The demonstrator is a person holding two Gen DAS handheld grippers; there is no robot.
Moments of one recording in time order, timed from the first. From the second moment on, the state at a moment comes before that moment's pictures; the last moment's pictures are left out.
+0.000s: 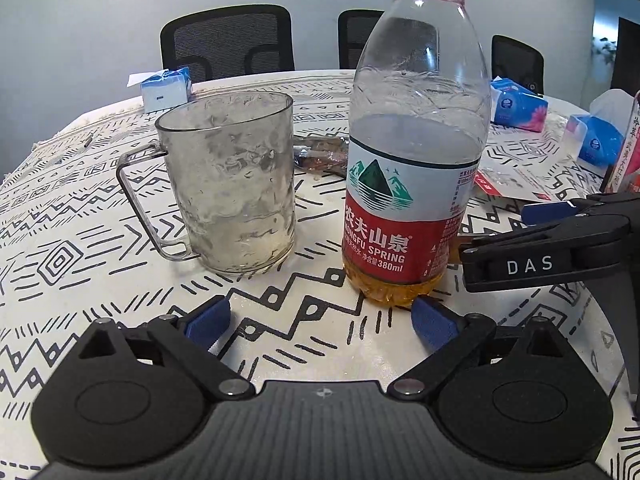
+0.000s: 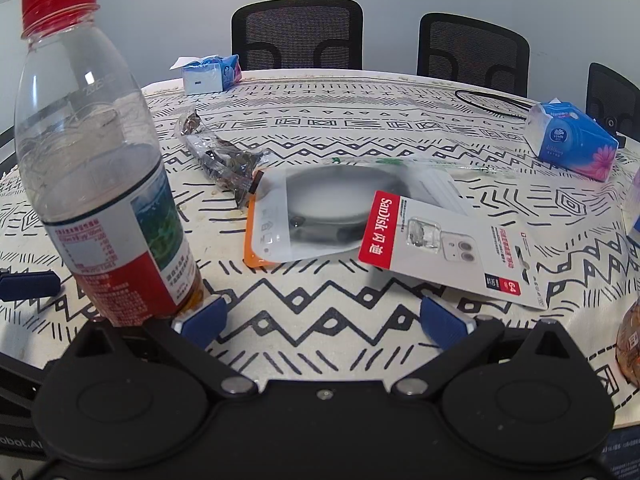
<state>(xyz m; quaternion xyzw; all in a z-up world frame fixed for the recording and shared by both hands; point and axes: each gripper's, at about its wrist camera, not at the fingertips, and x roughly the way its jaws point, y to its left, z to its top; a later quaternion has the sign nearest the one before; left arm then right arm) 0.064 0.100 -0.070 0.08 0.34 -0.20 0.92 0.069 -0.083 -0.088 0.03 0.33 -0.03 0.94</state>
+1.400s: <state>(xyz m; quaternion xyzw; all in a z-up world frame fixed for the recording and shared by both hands) 0.069 0.100 -0.069 0.08 0.34 -0.20 0.92 0.069 -0.082 -0.088 0.03 0.33 -0.03 0.94</state>
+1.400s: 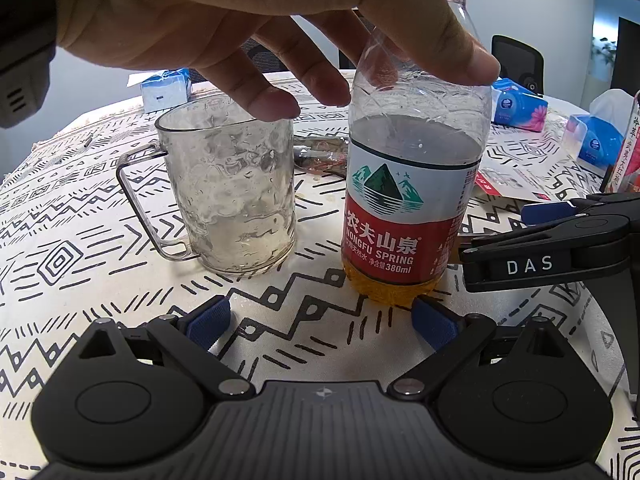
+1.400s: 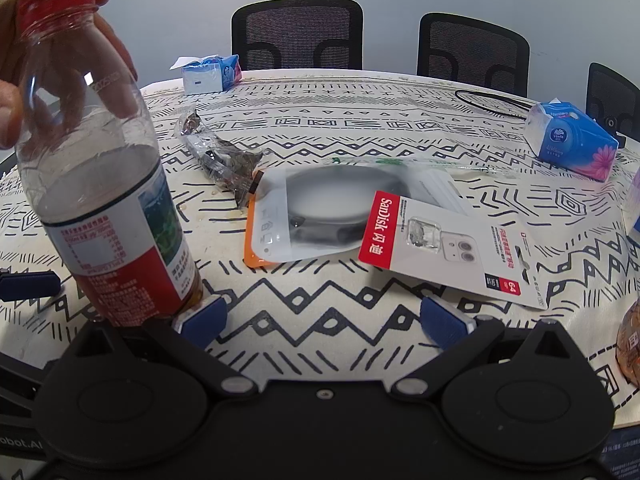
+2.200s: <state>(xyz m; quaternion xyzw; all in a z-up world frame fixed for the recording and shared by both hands) 0.071 0.103 -0.070 0.08 0.34 -0.20 0.92 0.069 -0.082 -0.088 0.03 0.33 -0.03 0.94</state>
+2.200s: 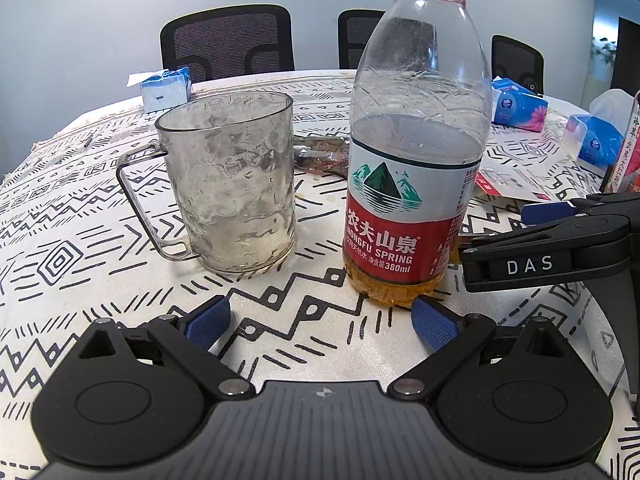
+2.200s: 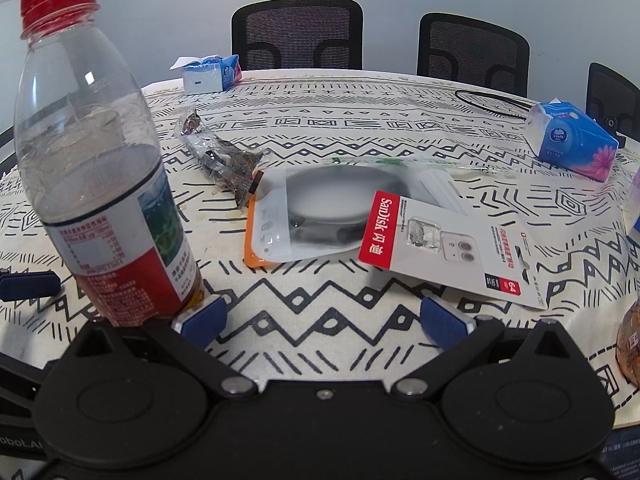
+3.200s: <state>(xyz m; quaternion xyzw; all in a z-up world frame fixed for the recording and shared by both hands) 0.019 0.122 -0.021 0.03 0.16 -0.29 0.94 0.025 -0.118 -0.037 0.06 0.20 0.06 0.98</state>
